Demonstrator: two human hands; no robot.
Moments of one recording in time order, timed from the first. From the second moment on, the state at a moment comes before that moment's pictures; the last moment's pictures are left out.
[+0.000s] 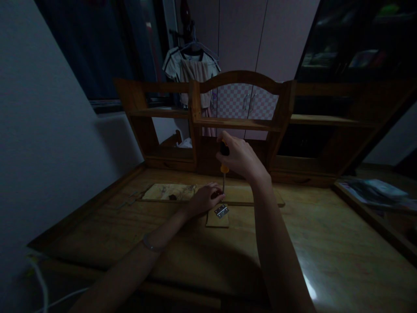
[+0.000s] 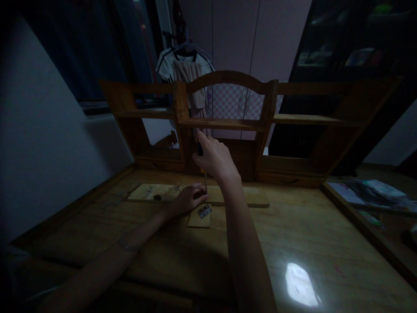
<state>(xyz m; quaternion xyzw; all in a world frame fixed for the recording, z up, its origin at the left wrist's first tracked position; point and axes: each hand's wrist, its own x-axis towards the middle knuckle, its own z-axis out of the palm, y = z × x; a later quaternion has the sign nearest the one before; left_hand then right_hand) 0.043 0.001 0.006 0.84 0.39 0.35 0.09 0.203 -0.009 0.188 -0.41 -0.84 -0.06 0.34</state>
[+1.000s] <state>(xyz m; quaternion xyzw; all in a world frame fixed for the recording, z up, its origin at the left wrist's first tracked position) 0.039 0.008 -0.004 0.85 0.37 0.36 0.10 0.204 -0.003 0.182 -0.41 -0.85 -0.05 0.32</state>
